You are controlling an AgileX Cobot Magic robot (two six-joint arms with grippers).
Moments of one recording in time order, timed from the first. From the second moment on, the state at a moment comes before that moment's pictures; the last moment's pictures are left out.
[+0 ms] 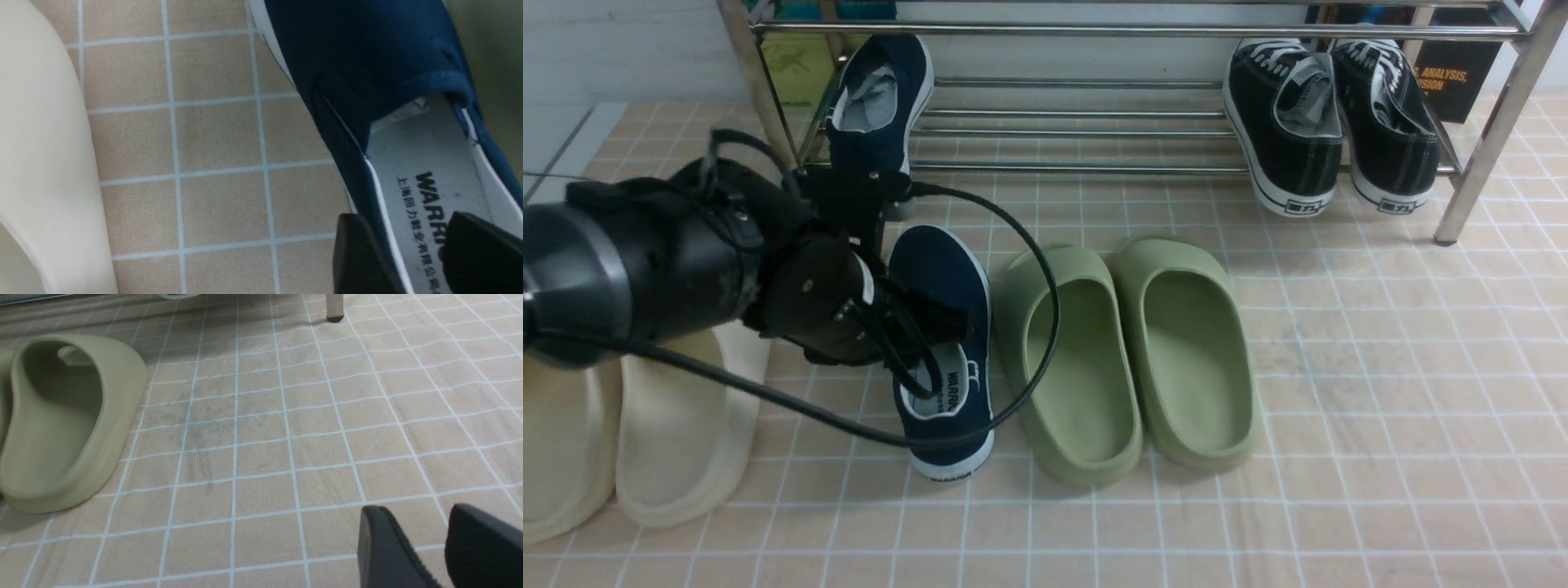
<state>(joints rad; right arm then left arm) 0.00 -0.01 0.01 -0.02 0.38 0.22 -0.47 1.64 -1.02 0.32 0.47 -0.56</state>
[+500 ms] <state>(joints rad) 0.00 -0.01 0.01 -0.02 0.38 0.22 -0.47 1.61 -1.02 0.43 0.51 -0.68</state>
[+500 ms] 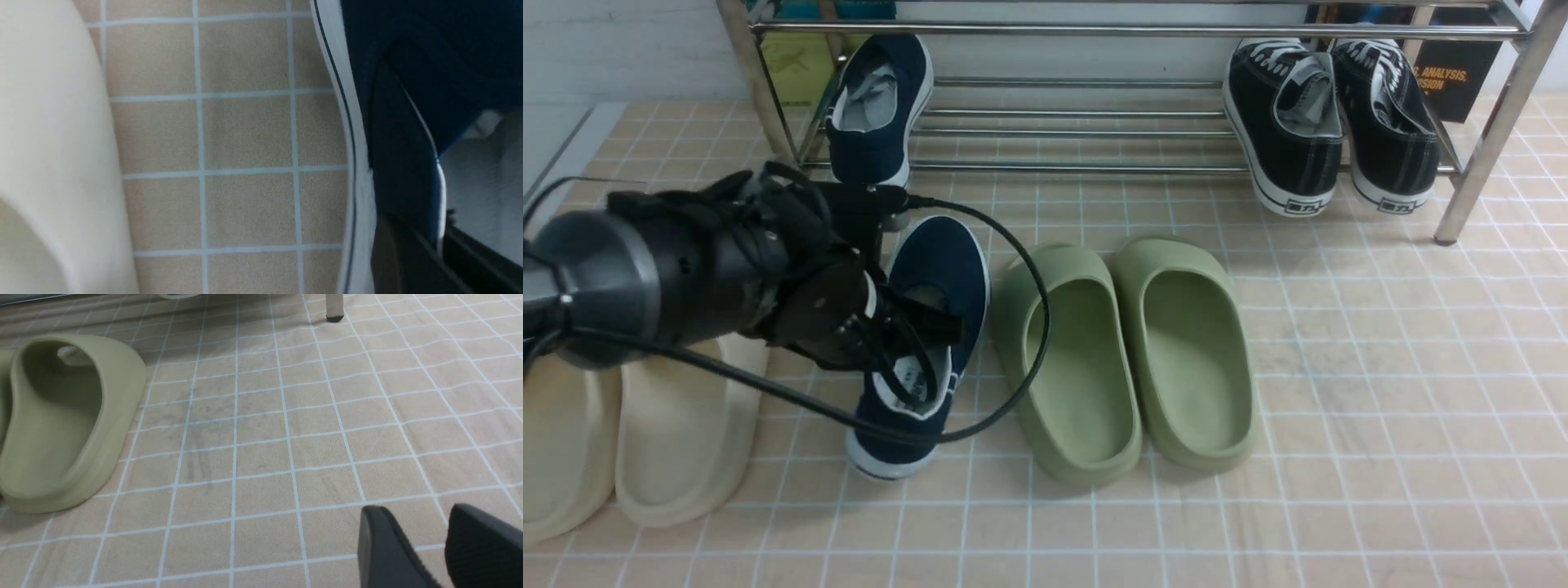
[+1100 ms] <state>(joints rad) 0.00 -0.01 0.01 -0.02 0.38 0.22 -0.47 1.80 -1.55 0.37 0.65 -0.51</state>
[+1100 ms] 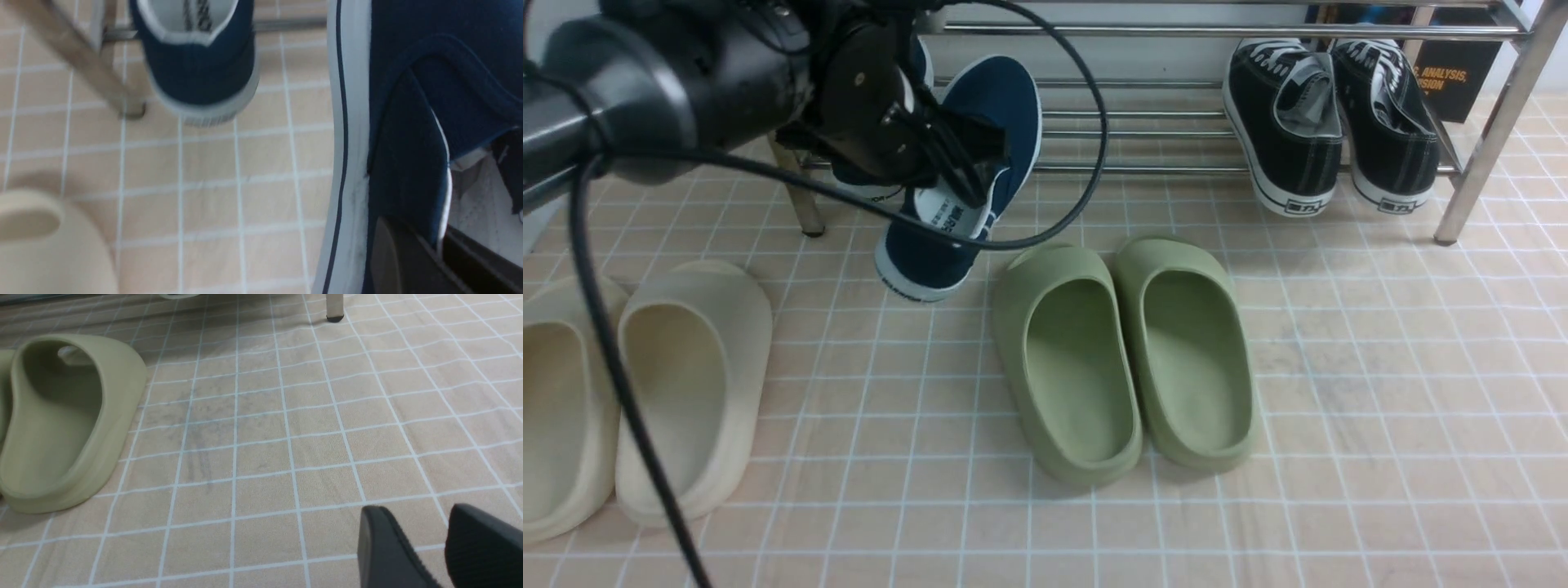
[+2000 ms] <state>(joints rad) 0.00 -0.01 0.01 -0.02 0.38 0.22 -0.39 2.20 -1.97 0.59 0.51 -0.89</state>
